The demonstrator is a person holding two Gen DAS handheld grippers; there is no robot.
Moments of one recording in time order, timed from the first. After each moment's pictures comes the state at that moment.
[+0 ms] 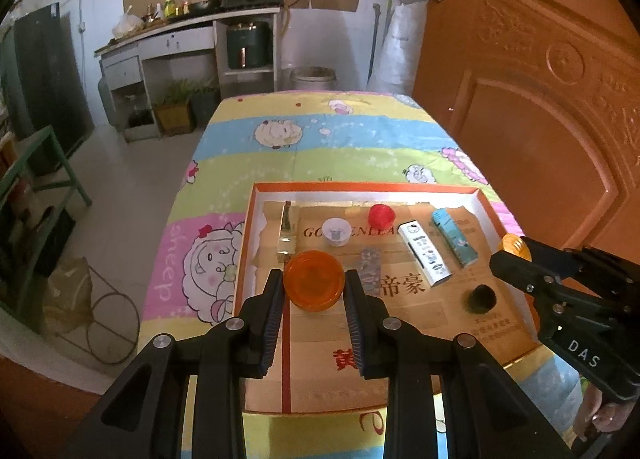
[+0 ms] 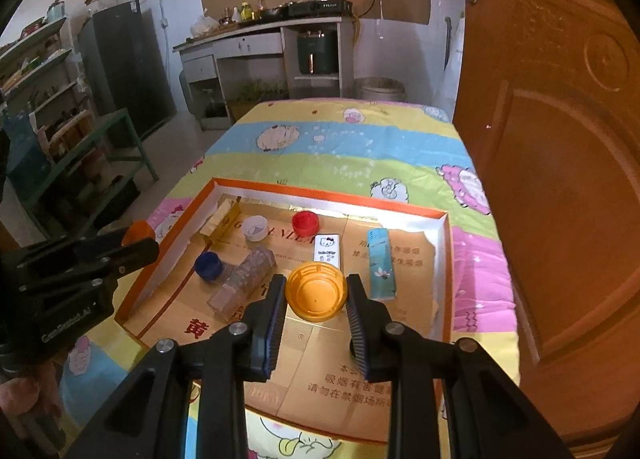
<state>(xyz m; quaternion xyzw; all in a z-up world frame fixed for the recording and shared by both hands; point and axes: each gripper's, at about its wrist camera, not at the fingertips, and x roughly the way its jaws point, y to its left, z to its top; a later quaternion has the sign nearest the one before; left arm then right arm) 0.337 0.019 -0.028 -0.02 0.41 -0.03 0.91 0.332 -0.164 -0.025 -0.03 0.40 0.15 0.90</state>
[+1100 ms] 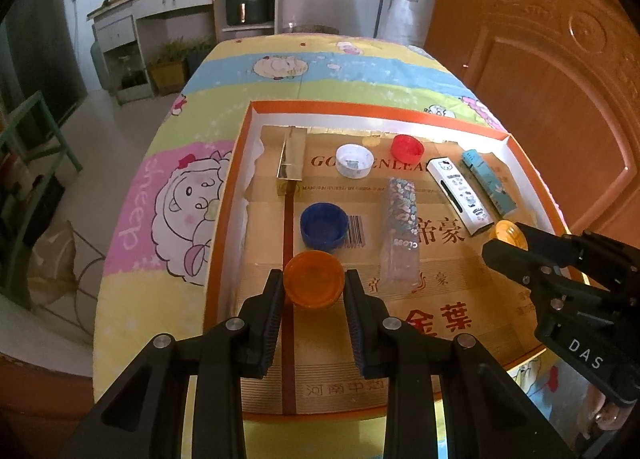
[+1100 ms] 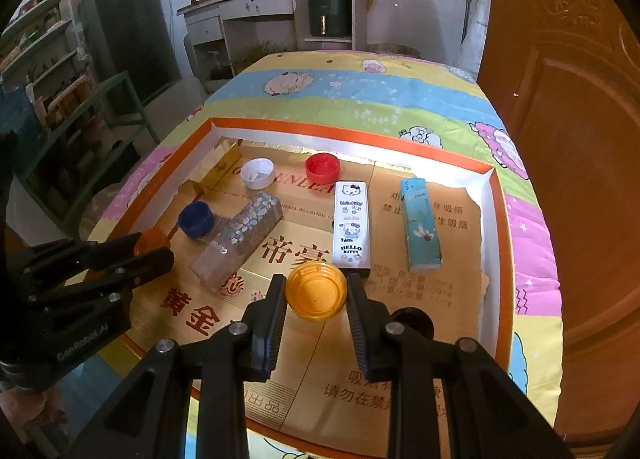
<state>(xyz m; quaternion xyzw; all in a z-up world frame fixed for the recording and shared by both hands) 0.348 0.028 -0.095 -0.03 0.47 -0.04 0.88 0.345 -0.140 -0.078 -0.05 0.45 0.16 0.88</state>
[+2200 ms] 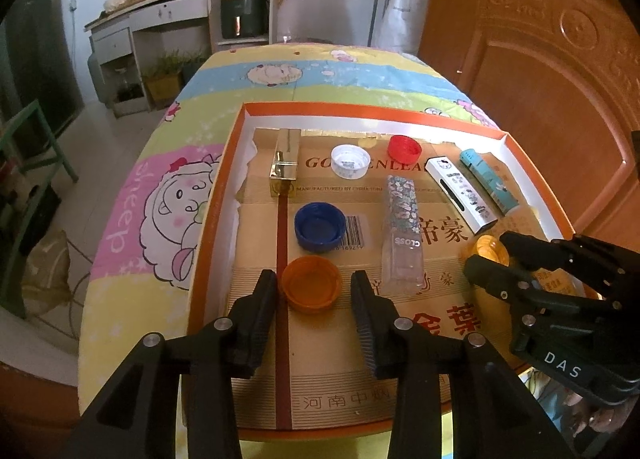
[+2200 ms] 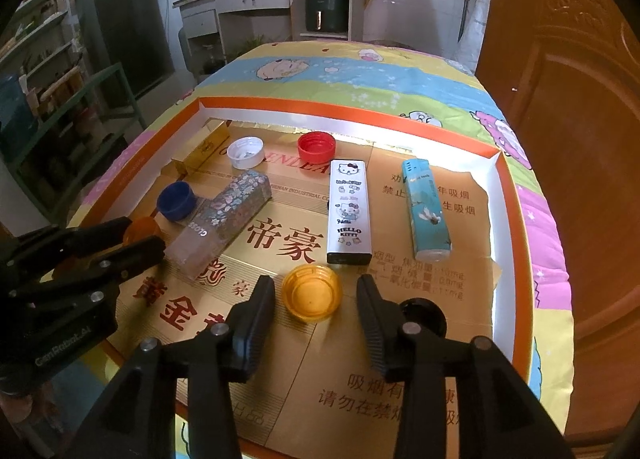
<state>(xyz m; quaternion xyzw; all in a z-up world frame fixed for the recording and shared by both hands) 0.345 0.026 -0.107 -0.02 0.44 -0.05 0.90 0.346 -0.138 -0.102 -0.07 0.45 0.15 0.88</state>
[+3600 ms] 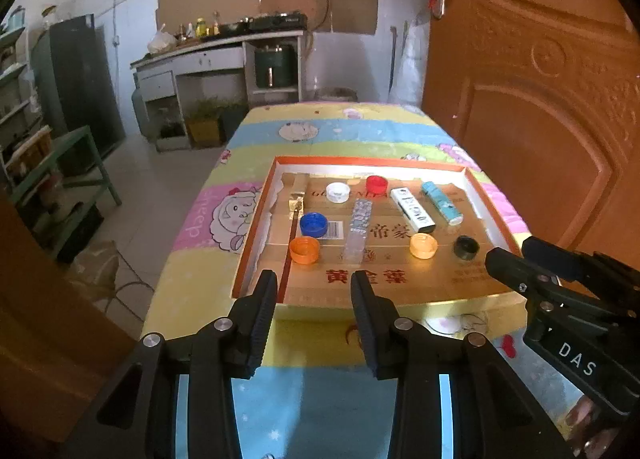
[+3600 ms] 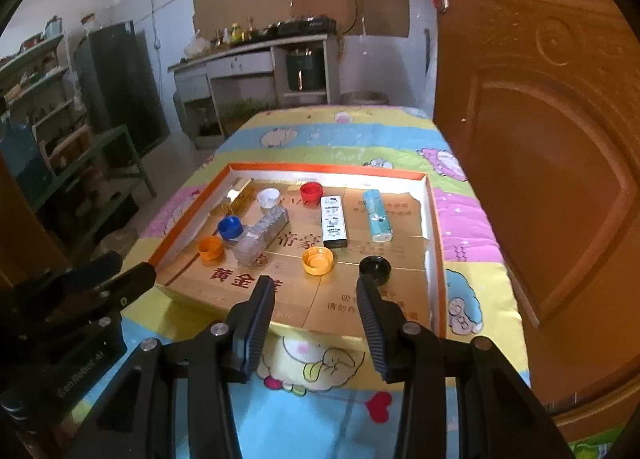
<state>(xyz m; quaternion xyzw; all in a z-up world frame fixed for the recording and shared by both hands) 0.224 -0.006 -0.029 -0.01 0.35 0.02 0.94 0.235 -0.172 -0.025 0.00 0.36 0.12 0.93</state>
